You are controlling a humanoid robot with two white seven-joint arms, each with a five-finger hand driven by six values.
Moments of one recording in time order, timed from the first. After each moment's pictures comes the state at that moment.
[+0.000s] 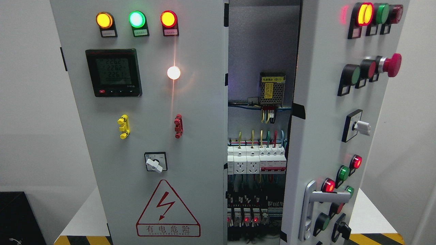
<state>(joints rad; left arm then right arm) 0.41 0.07 -0.25 -0.78 0.22 -0.03 0.02 0.12 0.12 0.00 -0.12 -0.04 0.04 0.05</state>
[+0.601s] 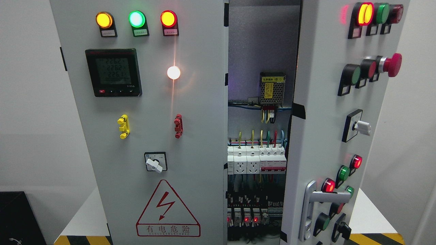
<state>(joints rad) 0.49 0.33 -0.33 -1.36 0.29 -0.05 0.02 0.12 0.12 0.00 -0.12 -0.04 0.04 0.05</state>
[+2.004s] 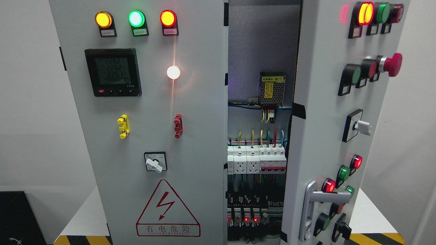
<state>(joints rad) -0.11 0.67 -0.62 -1.99 0.61 -0.12 -0.01 0.12 0.12 0.00 -0.12 -0.04 0.04 0.05</state>
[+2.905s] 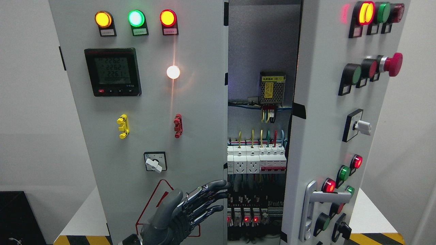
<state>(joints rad) -0.74 0.75 -0.78 -2.03 1.09 0.02 -0.01 0.12 0.12 0.00 -0.12 -0.04 0.04 0.05</state>
